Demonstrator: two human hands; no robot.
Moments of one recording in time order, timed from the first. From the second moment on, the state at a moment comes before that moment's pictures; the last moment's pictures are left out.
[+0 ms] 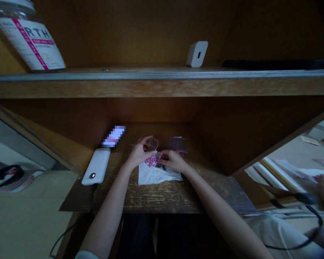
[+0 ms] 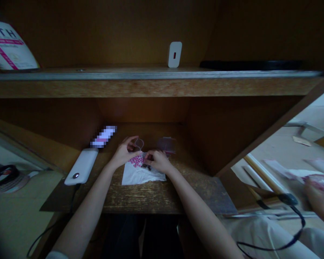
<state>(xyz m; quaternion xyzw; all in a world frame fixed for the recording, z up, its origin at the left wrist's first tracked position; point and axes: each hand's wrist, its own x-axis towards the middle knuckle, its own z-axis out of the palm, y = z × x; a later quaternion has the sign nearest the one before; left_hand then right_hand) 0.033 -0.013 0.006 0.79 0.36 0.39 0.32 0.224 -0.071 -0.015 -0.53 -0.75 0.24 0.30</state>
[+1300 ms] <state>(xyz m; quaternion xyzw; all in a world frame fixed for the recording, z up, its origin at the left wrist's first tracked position) 0.035 -0.020 0.016 0.83 0.34 0.42 0.14 0.229 -0.073 -0.012 -0.52 -0.79 0.18 0.25</state>
